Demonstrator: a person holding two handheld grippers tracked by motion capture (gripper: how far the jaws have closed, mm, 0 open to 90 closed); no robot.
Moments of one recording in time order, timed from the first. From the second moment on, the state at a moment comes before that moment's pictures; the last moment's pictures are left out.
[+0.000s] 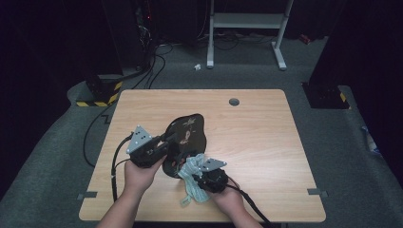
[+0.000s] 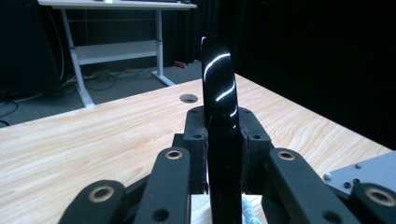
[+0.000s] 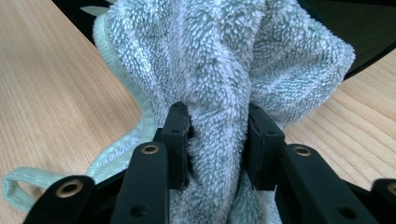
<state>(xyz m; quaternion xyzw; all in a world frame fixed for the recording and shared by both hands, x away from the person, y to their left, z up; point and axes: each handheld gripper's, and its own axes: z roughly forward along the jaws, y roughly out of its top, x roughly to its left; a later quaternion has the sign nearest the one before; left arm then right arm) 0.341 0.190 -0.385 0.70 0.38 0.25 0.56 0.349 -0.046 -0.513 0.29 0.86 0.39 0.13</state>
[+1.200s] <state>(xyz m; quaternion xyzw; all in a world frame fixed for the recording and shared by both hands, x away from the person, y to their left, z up) 0.340 0.190 -0.388 0.69 0.39 0.24 0.57 0.306 0.001 -0.461 0.19 0.86 0.45 0.15</state>
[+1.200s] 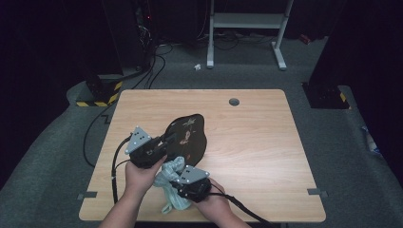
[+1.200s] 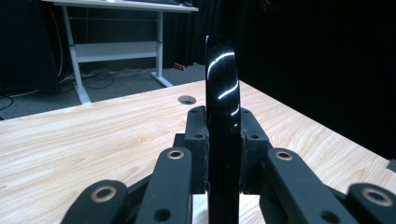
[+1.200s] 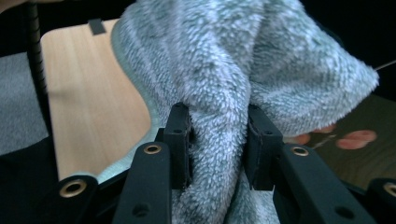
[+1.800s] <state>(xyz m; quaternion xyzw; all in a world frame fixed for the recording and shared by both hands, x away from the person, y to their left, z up) 0.340 0.188 -0.387 0.69 0.39 0.24 0.56 0.358 -0.033 -0.435 0.27 0.82 0.47 0.17</state>
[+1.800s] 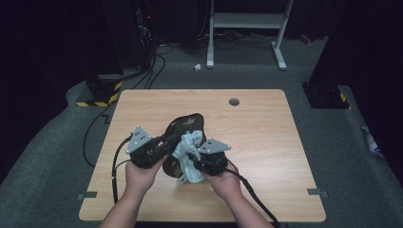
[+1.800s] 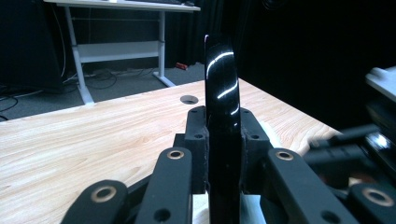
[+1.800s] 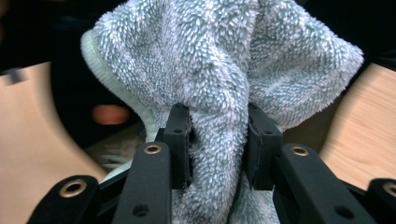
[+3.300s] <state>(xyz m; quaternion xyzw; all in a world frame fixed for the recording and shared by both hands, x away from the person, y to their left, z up) 0.339 0.189 -0.389 0.68 0.40 0.24 0.57 0.366 -0.037 -0.439 0.27 0.83 0.45 0.20</state>
